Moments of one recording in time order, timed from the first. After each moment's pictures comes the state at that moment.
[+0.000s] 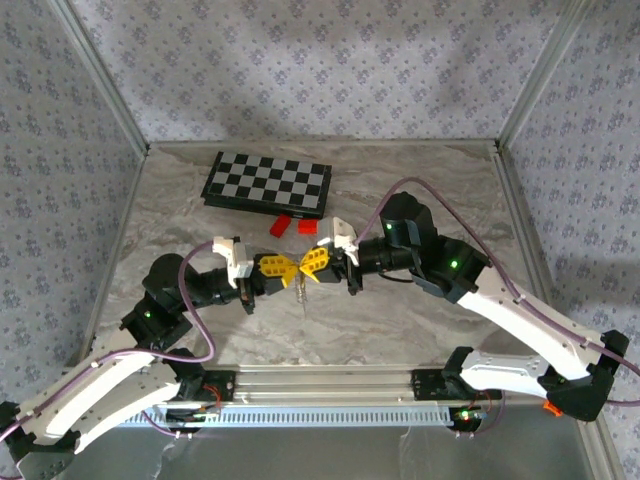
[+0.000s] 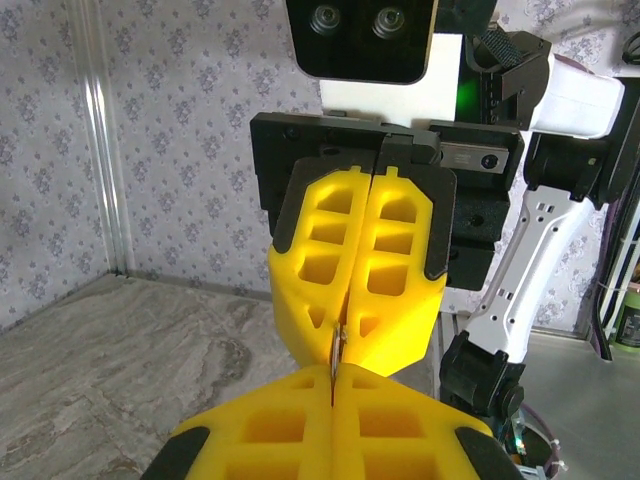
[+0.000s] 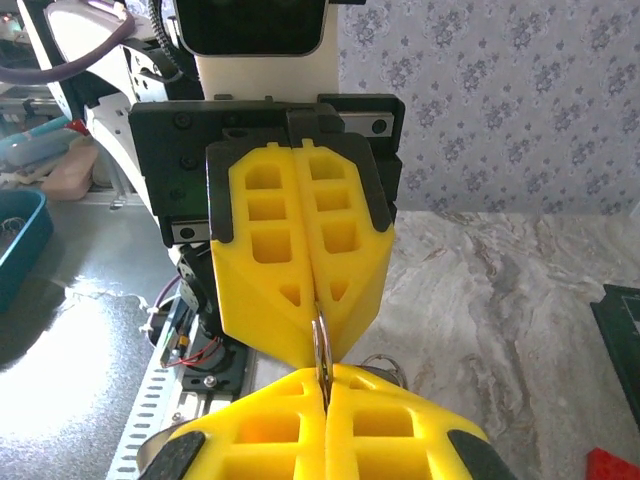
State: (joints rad) left arm -0.82 0.62 0.66 0.10 0.54 -0.13; right arm 0.91 1.11 1.21 -0.42 -0.64 -0.26
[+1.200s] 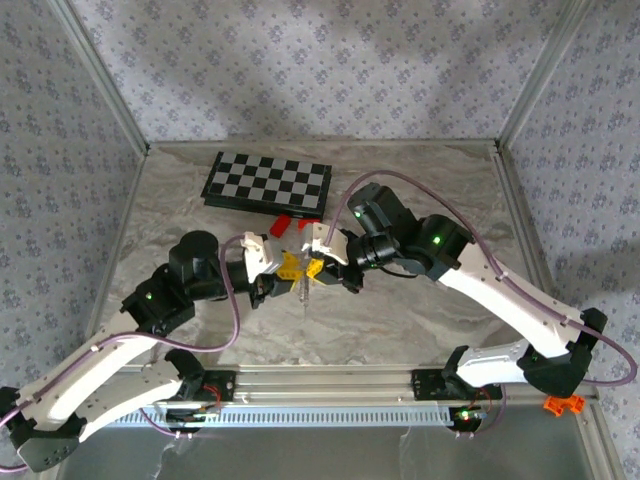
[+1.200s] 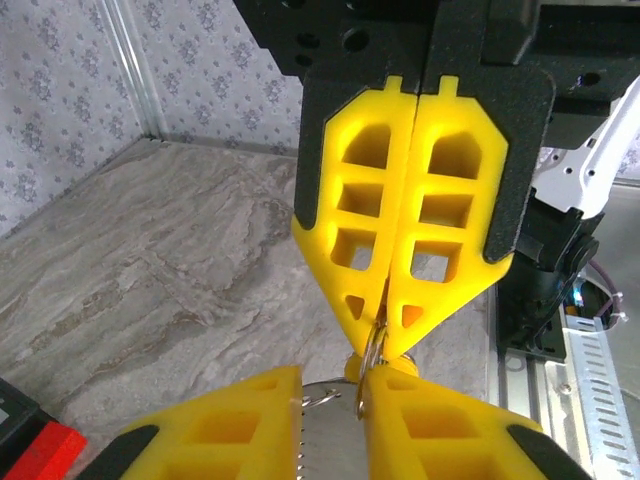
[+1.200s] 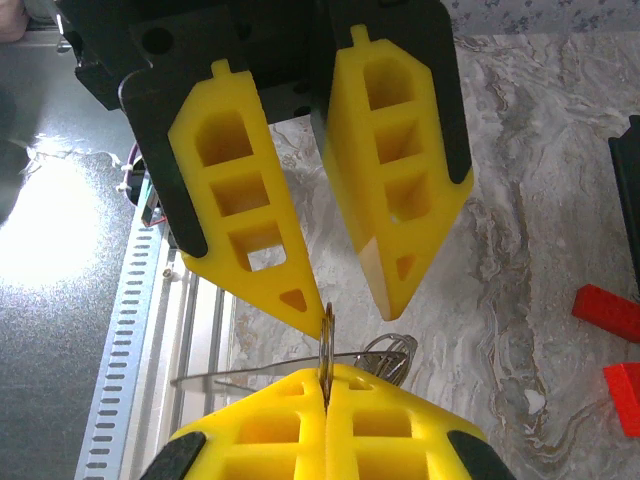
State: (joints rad) left arm -0.82 0.77 0.86 -0.35 0.46 0.14; right arm 0.93 1.28 1.46 -0.91 -0.49 -0.44
